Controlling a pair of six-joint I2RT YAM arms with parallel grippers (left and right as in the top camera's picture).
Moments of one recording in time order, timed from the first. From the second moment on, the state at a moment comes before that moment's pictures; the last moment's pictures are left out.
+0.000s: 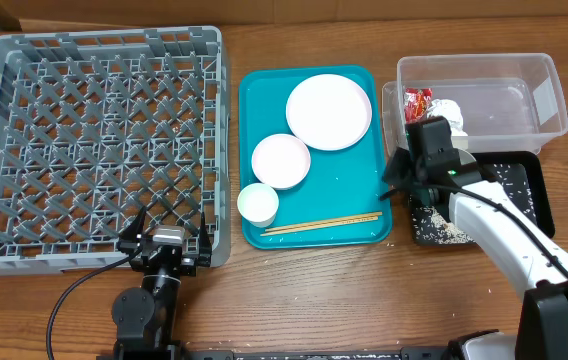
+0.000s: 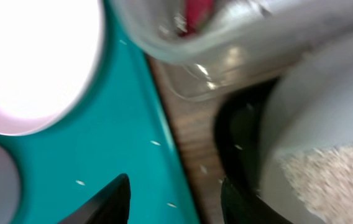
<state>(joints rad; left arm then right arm) 0.00 0.03 0.01 -0.07 0.05 0.16 0.26 1.54 0.94 -0.46 0.06 0.61</state>
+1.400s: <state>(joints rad) 0.00 0.03 0.01 -0.07 0.05 0.16 0.30 1.75 1.06 -0.63 0.37 0.67</state>
